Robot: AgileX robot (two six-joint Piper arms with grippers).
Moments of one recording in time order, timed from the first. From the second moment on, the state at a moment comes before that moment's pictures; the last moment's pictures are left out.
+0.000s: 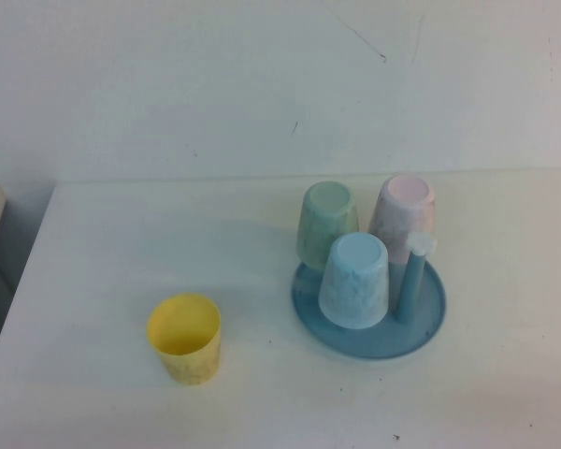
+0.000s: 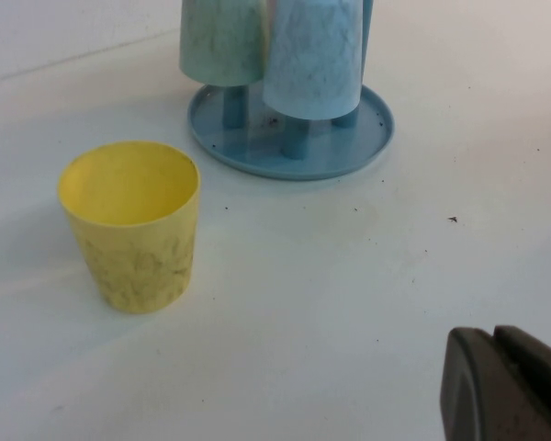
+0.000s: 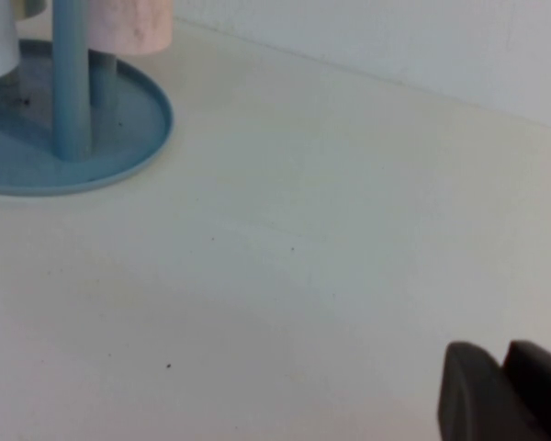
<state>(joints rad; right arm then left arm) 0.09 -0.01 0.03 -0.03 0.42 -0.20 -0.50 0.04 -0.17 -0.41 0.60 0.28</state>
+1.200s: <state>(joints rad) 0.09 -0.01 0.03 -0.03 0.42 -0.20 0.02 -0.01 0.03 -0.12 0.35 0.11</state>
